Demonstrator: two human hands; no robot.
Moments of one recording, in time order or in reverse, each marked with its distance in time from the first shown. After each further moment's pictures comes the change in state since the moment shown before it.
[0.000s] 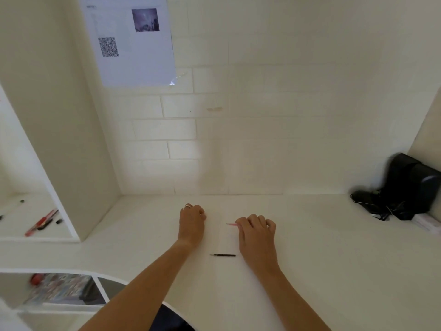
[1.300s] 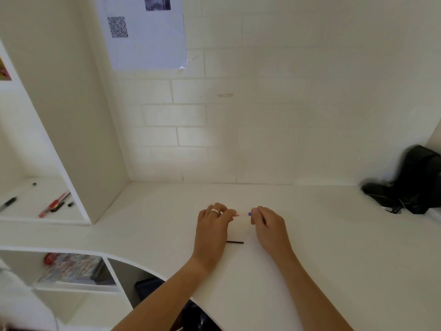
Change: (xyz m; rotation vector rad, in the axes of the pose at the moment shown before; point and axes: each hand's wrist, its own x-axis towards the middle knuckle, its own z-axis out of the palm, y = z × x) left_hand -0.086 0.029 -0.004 0.176 0.155 0.488; right_hand 0.004 0.008 -0.020 0.636 -0.183 0.238
